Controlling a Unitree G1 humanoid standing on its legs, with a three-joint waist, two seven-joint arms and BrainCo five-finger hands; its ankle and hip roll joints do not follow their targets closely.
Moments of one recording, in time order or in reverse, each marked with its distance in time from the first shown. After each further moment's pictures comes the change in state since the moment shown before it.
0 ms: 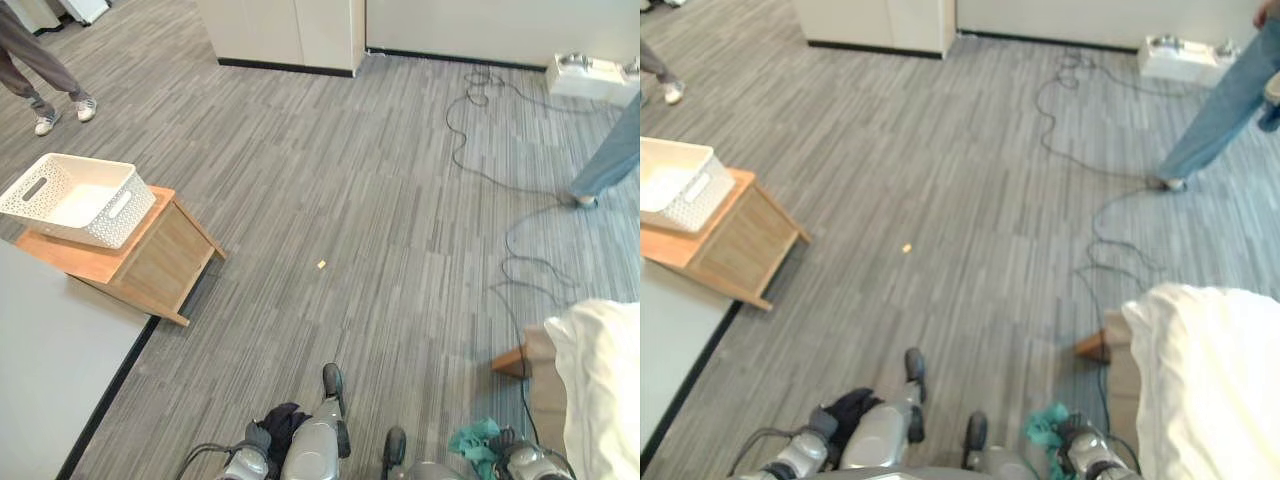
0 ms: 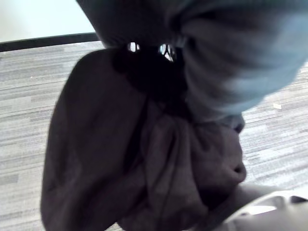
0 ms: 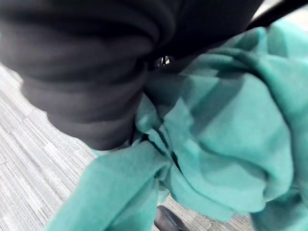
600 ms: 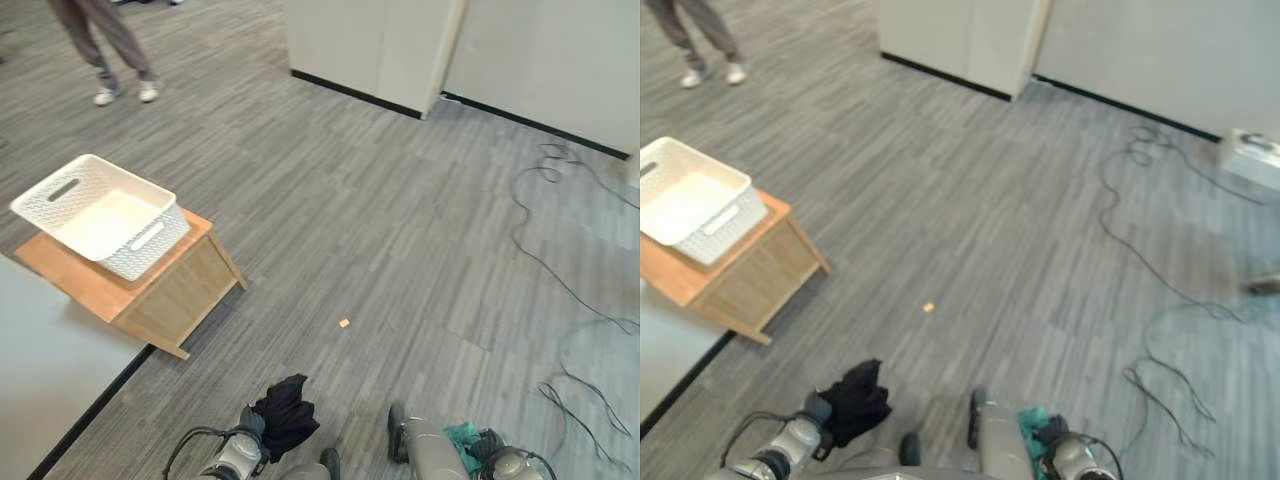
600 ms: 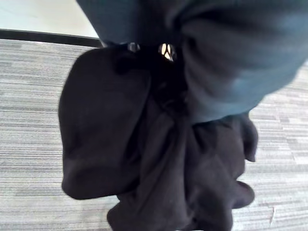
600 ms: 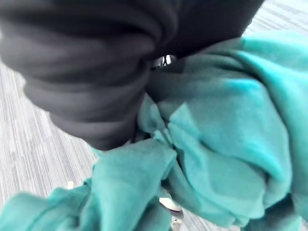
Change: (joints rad) left arm -0.045 0.035 -0.069 -0.080 0.016 0.019 -0.004; right arm 0.037 0.023 -0.015 -0.080 -0.016 -0.013 0.022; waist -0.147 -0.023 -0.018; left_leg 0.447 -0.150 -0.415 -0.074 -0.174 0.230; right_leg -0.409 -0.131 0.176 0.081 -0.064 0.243
